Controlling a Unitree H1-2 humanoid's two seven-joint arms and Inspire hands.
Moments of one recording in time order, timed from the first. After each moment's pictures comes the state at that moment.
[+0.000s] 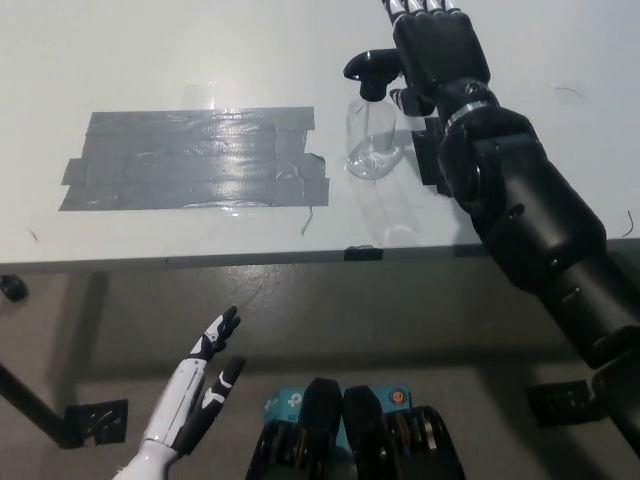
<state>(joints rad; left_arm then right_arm) 0.01 0.16 -0.14 -0.07 0.28 -0.11 -0.04 -1.06 -0.18 0.45 0.68 -0.89 0.20 -0.07</state>
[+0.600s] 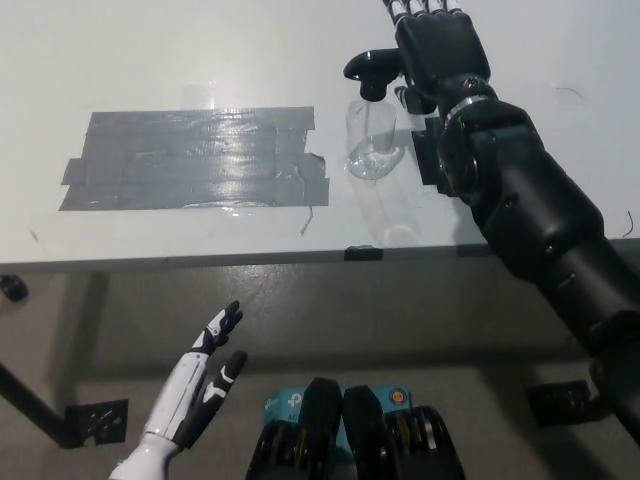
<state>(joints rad) -0.01 0.17 -0.13 -0.07 0.28 -0.11 -0.06 -1.10 -0.18 0.49 0.80 -0.89 0.20 -0.07</state>
